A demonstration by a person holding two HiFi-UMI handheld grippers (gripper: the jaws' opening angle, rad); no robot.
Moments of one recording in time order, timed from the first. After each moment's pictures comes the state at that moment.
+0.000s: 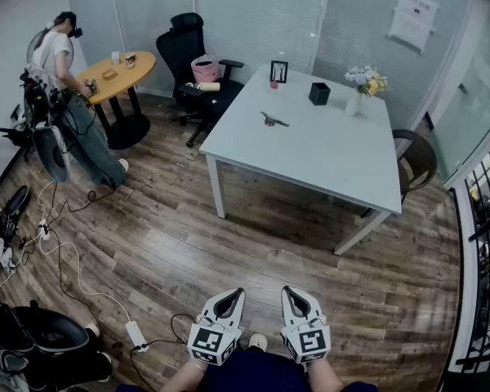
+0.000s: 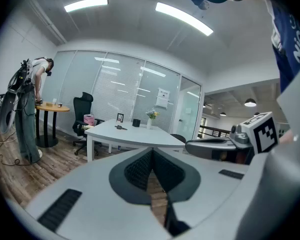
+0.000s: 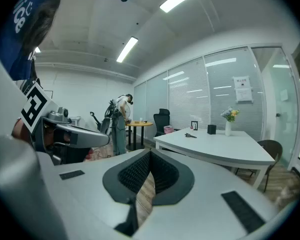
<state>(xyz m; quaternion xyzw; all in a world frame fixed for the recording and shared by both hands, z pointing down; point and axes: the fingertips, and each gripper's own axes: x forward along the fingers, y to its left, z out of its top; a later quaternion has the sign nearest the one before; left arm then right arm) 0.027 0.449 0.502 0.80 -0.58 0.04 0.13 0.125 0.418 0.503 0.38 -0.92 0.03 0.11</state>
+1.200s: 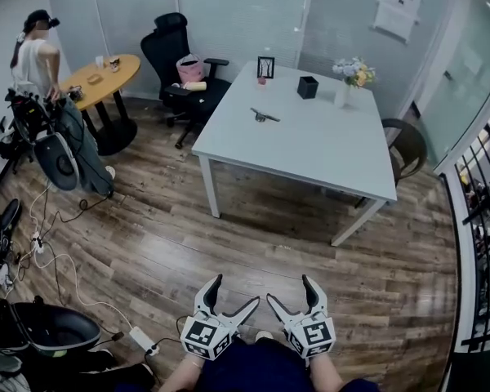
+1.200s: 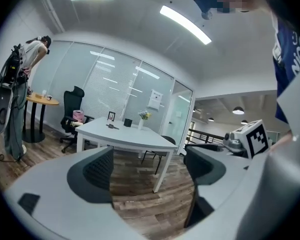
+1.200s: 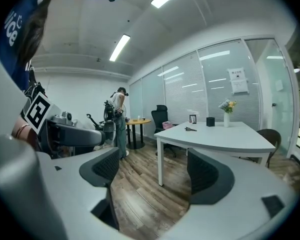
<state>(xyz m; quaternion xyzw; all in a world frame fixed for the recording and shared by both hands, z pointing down) 0.001 0.448 0.506 0.84 -0.53 0.01 0.15 0.104 0.426 0.521 0.39 -0.91 0.07 0.11</state>
